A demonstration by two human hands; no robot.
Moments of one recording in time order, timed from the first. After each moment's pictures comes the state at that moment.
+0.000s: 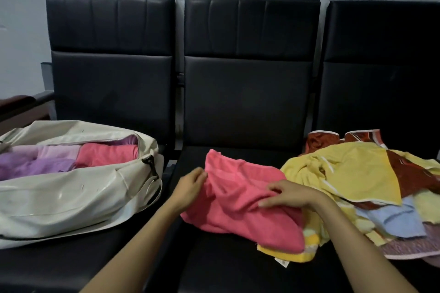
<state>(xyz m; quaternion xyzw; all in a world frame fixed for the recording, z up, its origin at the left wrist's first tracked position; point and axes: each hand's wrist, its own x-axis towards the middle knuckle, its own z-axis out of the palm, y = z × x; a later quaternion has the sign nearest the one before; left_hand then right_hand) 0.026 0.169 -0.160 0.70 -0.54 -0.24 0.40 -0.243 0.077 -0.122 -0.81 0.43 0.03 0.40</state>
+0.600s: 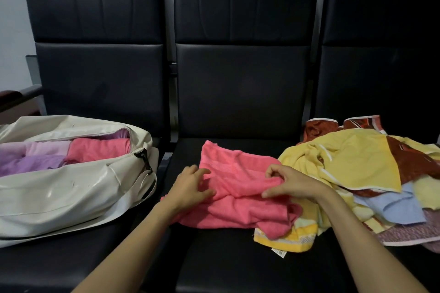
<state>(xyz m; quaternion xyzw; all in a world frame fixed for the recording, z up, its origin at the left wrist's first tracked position) 0.022 0.170 -0.167 0.70 -0.67 -0.14 0.20 -0.256 0.074 -0.128 -0.79 0.38 -0.10 0.47</state>
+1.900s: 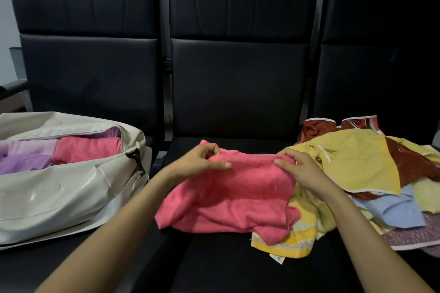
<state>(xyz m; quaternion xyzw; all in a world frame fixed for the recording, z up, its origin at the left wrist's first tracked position) 0.010 0.132 -0.110 0.56 -0.62 -0.42 0.37 -0.262 0.065 -0.119 -0.73 0.44 -0.33 0.41</state>
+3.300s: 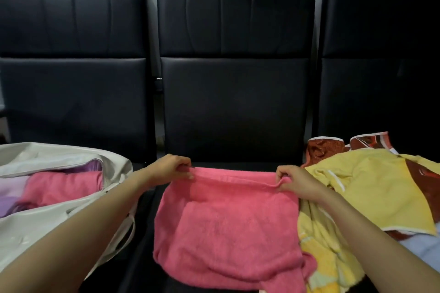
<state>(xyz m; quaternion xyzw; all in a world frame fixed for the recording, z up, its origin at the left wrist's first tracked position) 0.113 0.031 -0.129 0.65 -0.74 -0.13 0.12 -0.250 -0.035 -0.137 -0.84 0.47 -0.14 0.24</state>
